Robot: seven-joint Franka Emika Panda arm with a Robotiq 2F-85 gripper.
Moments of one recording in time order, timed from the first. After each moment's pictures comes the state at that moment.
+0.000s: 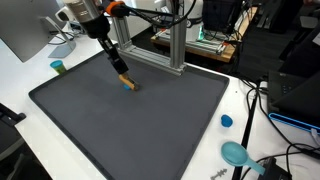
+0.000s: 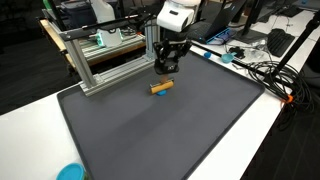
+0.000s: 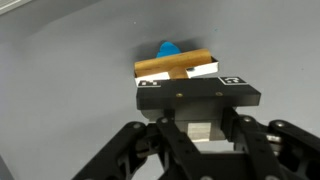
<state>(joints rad) -0.01 0.45 -0.08 -1.70 0.02 2.00 0.29</state>
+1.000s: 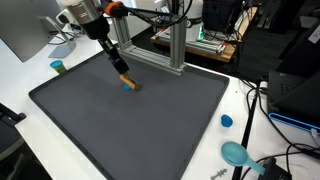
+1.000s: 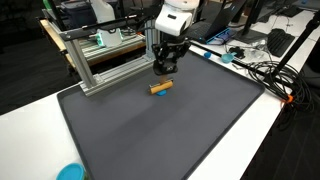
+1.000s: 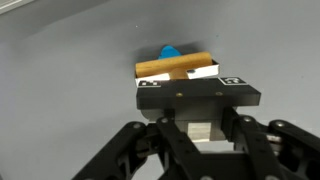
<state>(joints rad) -0.02 0.46 -0.08 -1.69 0.04 1.98 0.25</state>
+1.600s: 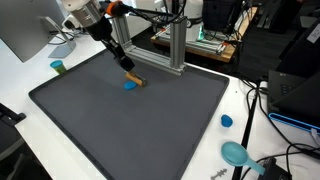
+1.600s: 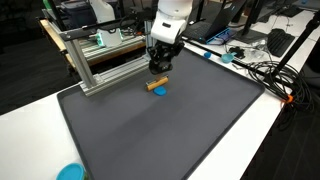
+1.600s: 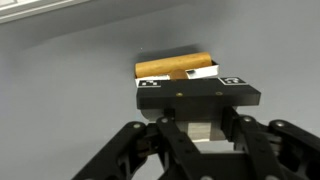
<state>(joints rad) -0.05 0.47 -0.07 -1.70 0.08 1.90 0.12</state>
